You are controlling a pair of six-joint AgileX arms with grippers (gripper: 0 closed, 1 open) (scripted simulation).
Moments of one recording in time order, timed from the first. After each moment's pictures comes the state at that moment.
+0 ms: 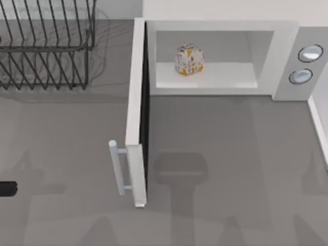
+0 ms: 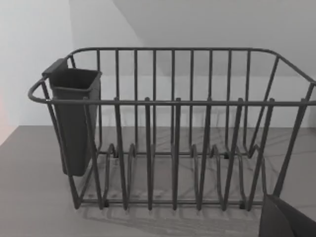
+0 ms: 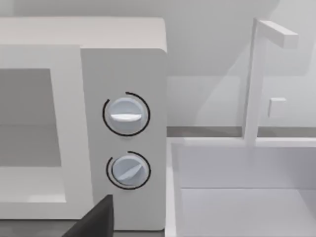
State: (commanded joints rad) left arm 0.00 0.00 0.00 0.00 0.00 0.00; right arm 0.00 0.00 0.00 0.00 0.00 0.00
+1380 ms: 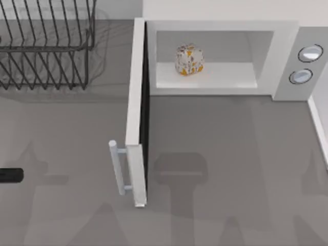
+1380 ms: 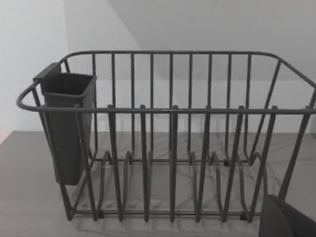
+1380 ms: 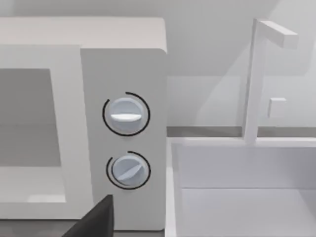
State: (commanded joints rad) left arm -0.04 0.33 -0.02 0.35 -0.04 0.01; right arm 0.00 0.00 0.00 0.00 0.00 0.00
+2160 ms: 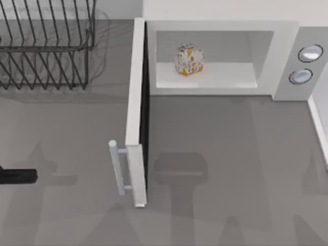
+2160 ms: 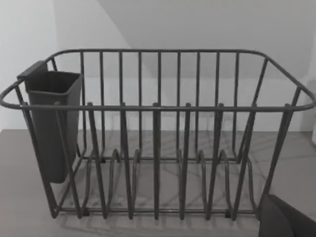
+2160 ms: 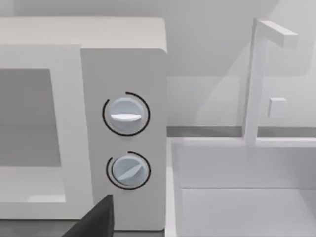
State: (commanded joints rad) left arm -0.22 0.34 -0.02 0.37 -0.22 0.01; right arm 0.00 0.00 0.00 0.00 0.00 0.00
